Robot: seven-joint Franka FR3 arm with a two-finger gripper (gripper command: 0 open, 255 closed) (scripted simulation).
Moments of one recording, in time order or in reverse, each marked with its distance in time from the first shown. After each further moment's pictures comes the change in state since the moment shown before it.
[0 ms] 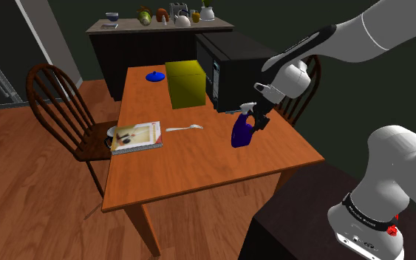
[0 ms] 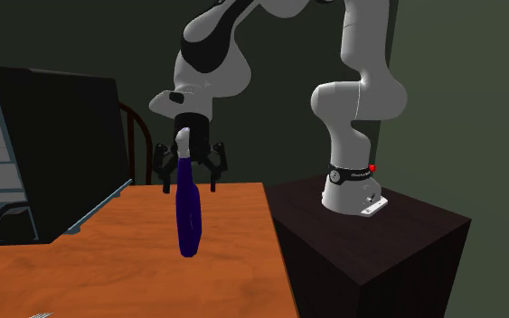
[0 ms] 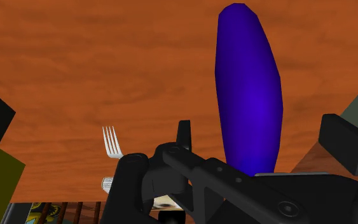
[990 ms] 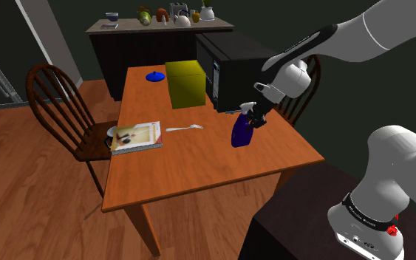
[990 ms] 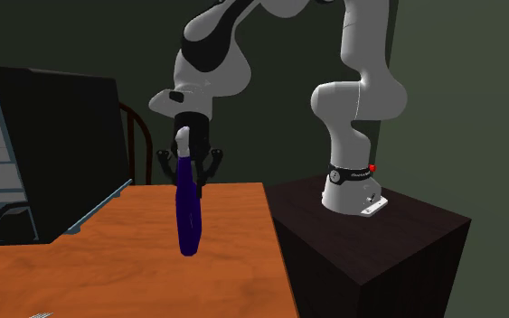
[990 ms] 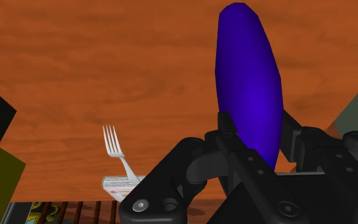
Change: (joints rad) arm 0.000 -0.007 0.000 0.000 -0.010 0.001 0.009
